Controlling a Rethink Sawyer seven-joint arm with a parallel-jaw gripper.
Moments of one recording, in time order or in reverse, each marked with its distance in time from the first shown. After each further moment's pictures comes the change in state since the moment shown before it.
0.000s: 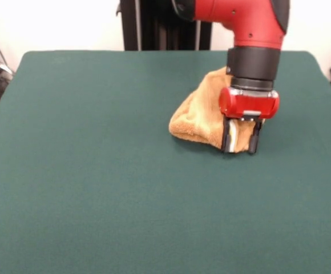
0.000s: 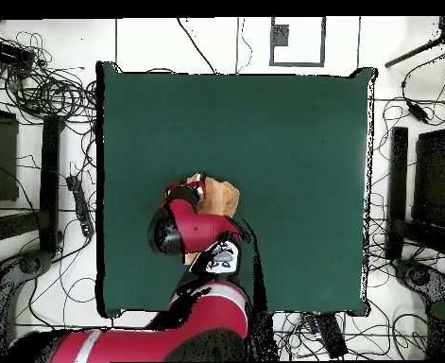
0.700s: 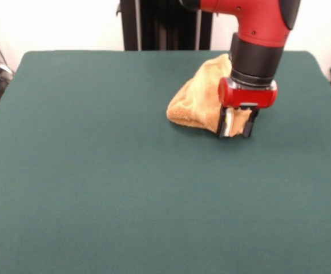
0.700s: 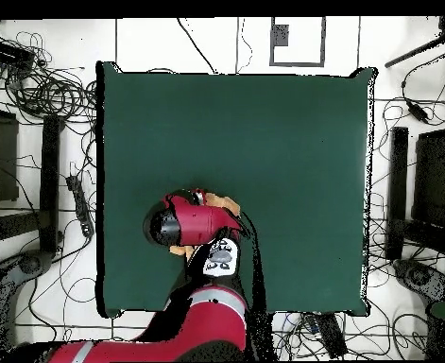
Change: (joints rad) arm 0.006 -0.030 -0.007 -0.025 0.019 0.290 0.000
